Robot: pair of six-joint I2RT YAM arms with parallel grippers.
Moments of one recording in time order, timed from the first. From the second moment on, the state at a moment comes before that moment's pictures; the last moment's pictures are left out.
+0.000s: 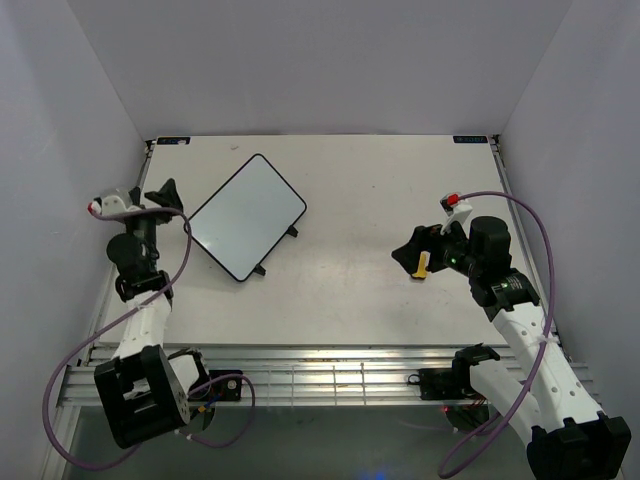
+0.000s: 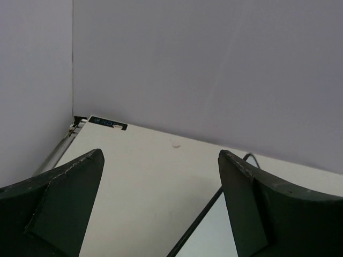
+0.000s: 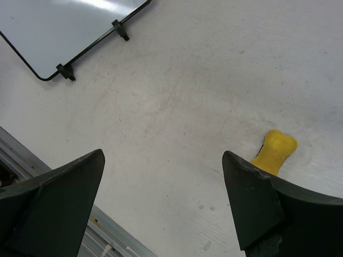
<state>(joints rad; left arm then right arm) 0.36 1.06 0.40 0.99 0.25 -0.30 0.23 0.78 0.69 -0.36 -0.45 0.18</state>
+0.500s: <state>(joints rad) 0.20 0.80 0.89 -0.03 0.00 -0.37 0.23 0.78 0.79 -0.54 -0.15 0.20</state>
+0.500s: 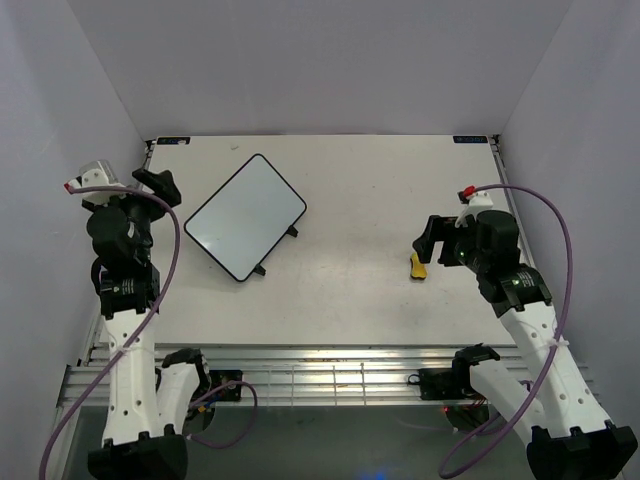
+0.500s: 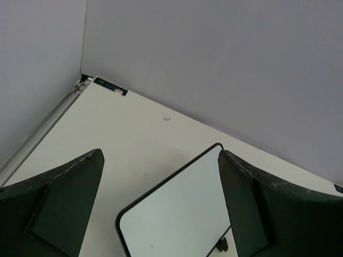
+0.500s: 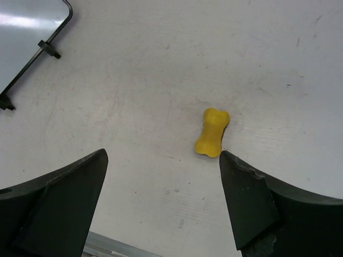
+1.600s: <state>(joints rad) -0.10 0.39 0.95 -0.80 0.10 -0.28 0.23 0.63 1.06 -0.90 0.07 0.13</state>
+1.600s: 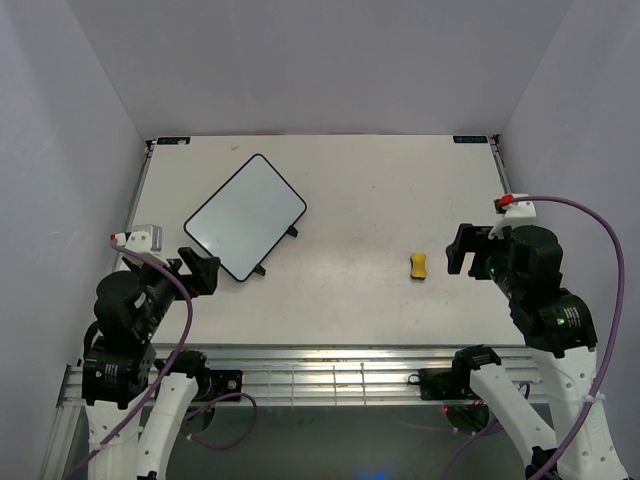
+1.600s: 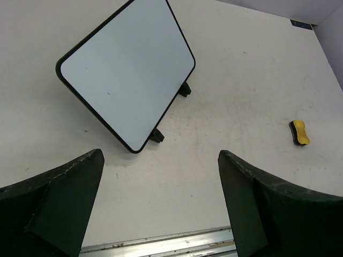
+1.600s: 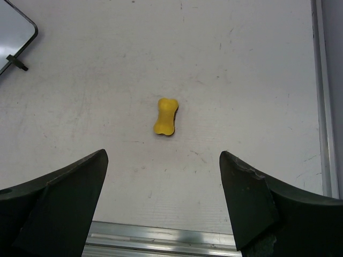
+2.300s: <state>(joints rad) -0.11 0.39 0.96 -0.85 0.08 -0.29 0.23 0.61 1.04 -0.92 0.06 0.13</state>
